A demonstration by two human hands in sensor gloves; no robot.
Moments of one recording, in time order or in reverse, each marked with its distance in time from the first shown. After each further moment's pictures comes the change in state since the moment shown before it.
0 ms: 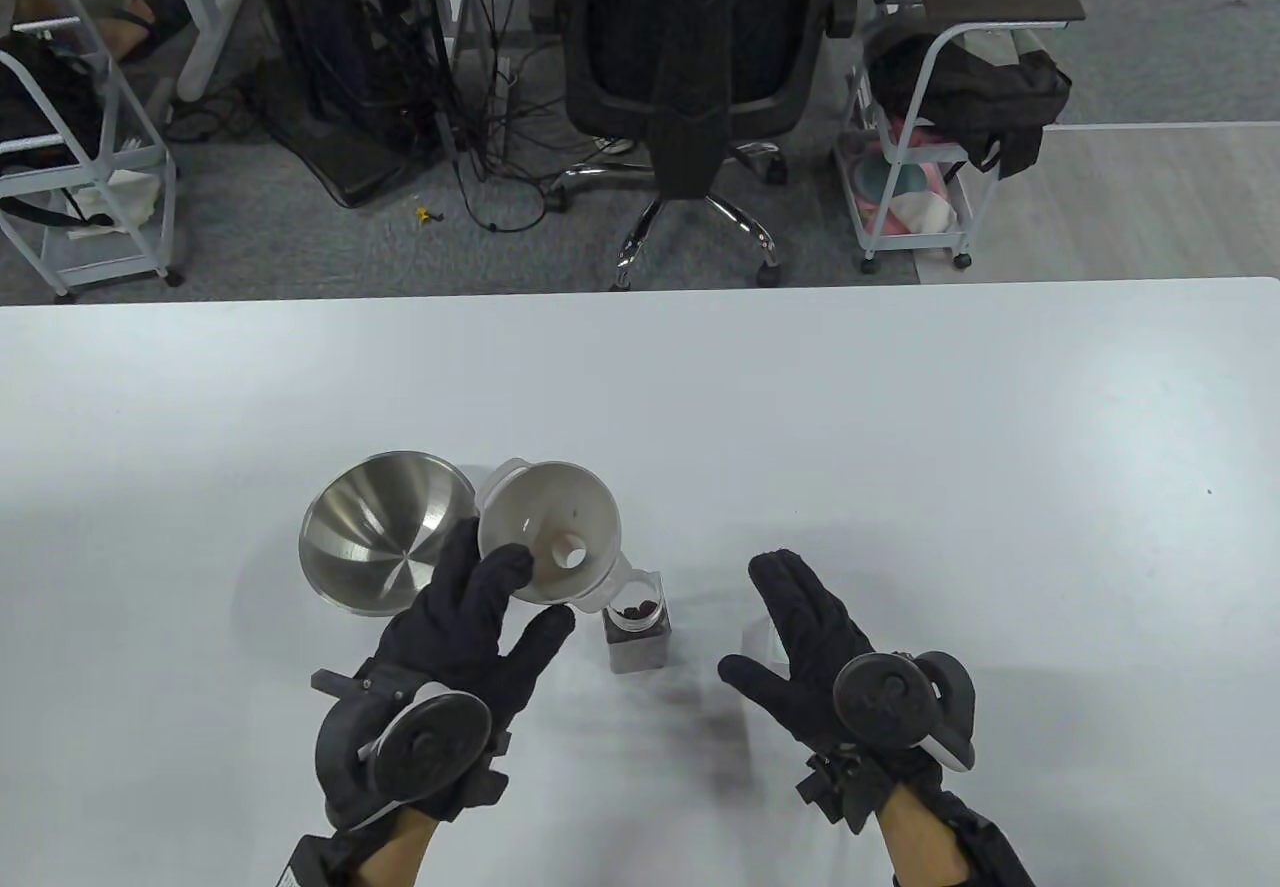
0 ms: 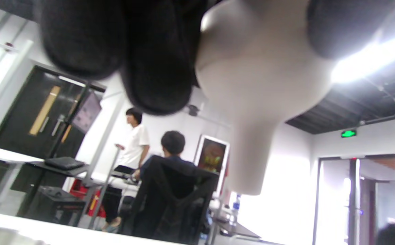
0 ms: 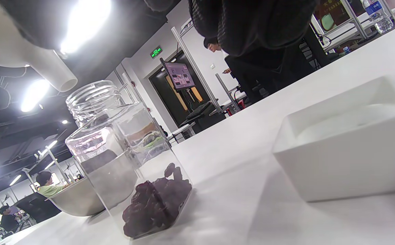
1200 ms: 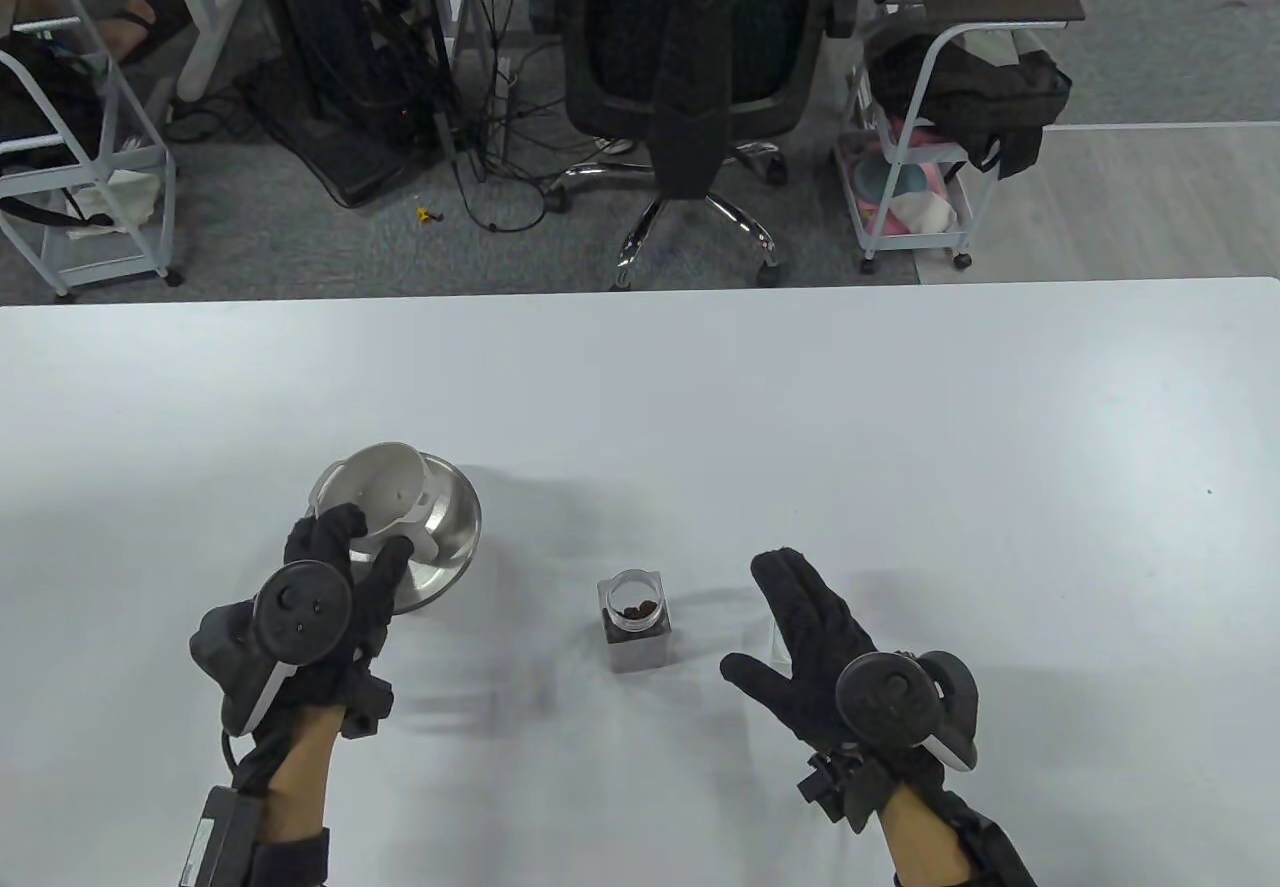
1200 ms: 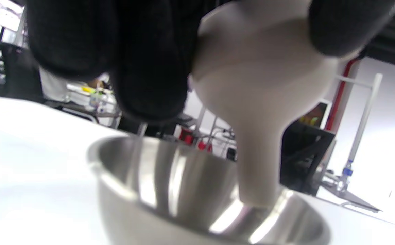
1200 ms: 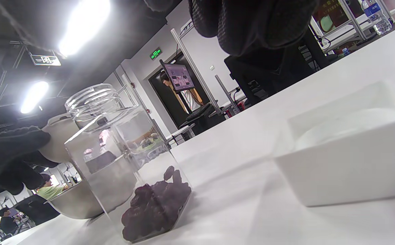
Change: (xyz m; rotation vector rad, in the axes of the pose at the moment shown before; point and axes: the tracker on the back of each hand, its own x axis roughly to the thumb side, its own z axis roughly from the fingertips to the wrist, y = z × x) left_hand -0.139 -0.043 -0.007 -0.228 0.437 -0.090; right_hand 0.000 -0.001 0.000 -0.003 0.001 -0.001
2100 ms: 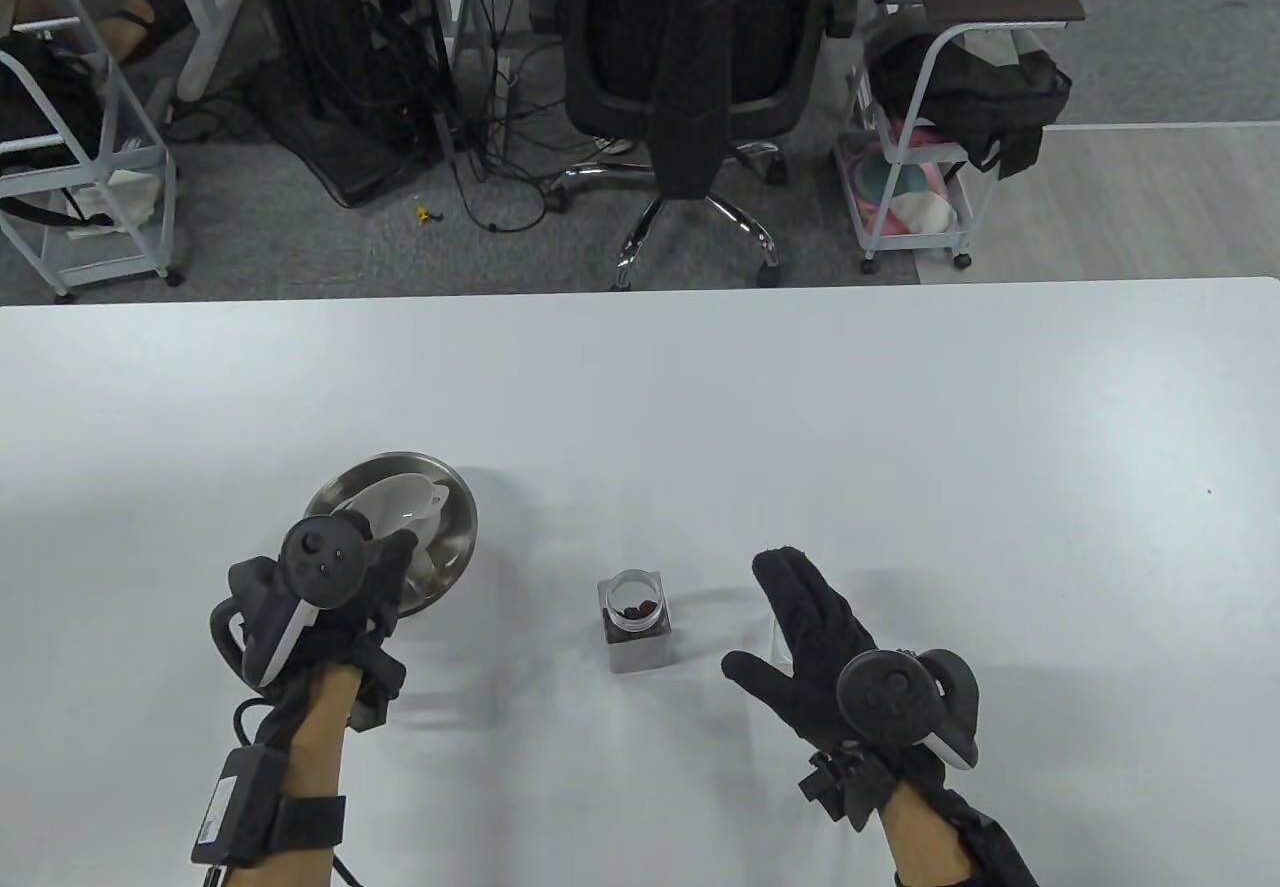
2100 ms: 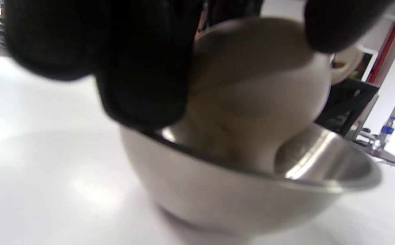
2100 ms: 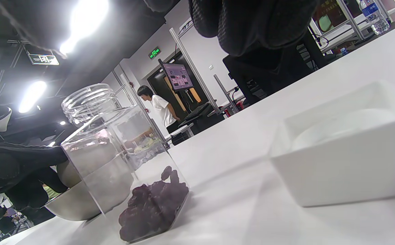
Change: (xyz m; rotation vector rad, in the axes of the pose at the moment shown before) left_hand -0.003 -0.027 -0.025 -0.205 0.120 -0.061; right_hand -0.002 -0.001 -0.001 0.002 0.005 0.002
